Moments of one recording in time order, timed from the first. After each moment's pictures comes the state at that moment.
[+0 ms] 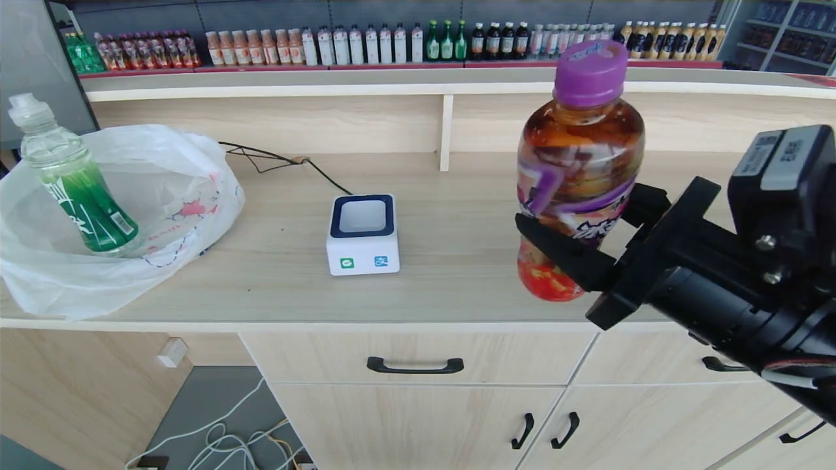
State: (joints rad) left arm 0.00 0.00 0.00 0.00 0.00 0.00; right arm 0.73 1.47 -0.59 -1.18 0.07 -0.47
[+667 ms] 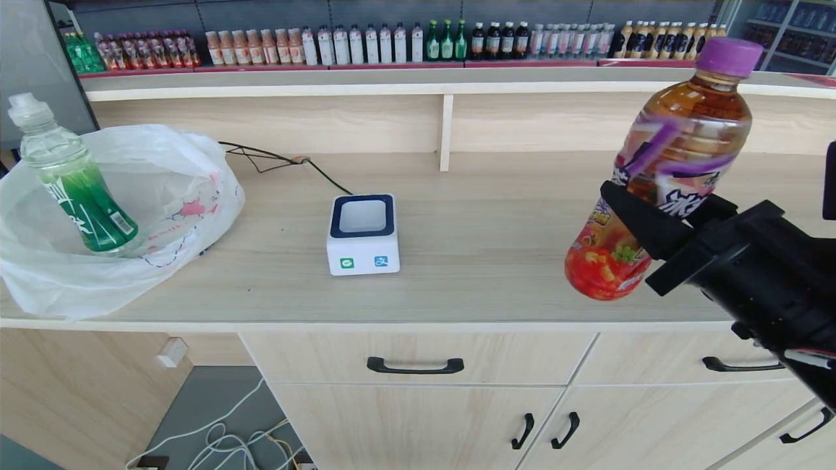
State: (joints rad) left arm 0.00 0.00 0.00 0.00 0.00 0.00; right arm 0.56 1.45 -0.43 -1.41 -0.06 -0.11
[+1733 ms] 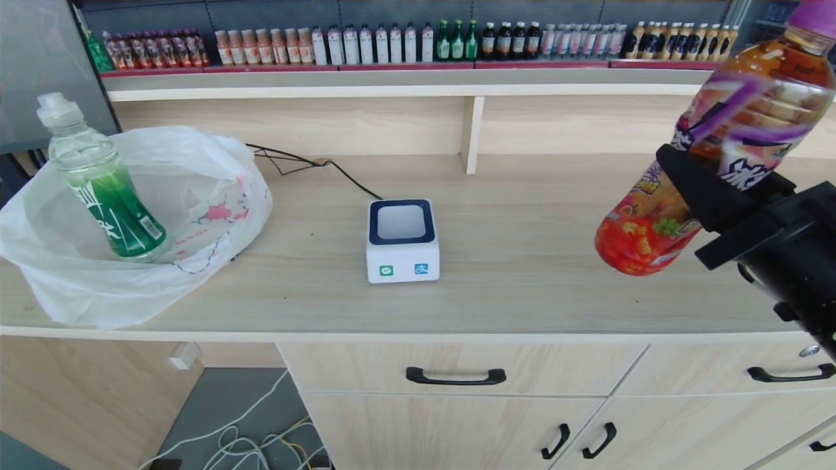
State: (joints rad) left arm 0.00 0.00 0.00 0.00 0.00 -0.01; right arm 0.47 1.41 -0.42 -1.50 -0.03 -0.07
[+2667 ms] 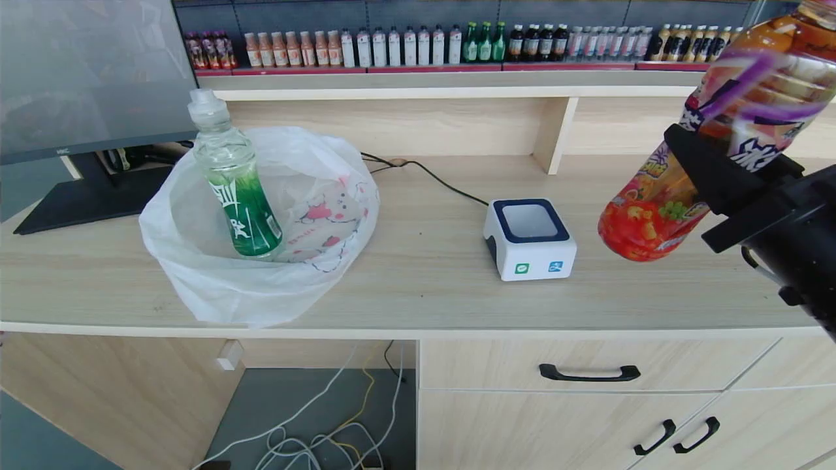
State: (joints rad) left arm 0.00 0.00 0.00 0.00 0.00 -0.01; right arm 0.47 1.42 -0.46 -1.50 -0.01 -0.06
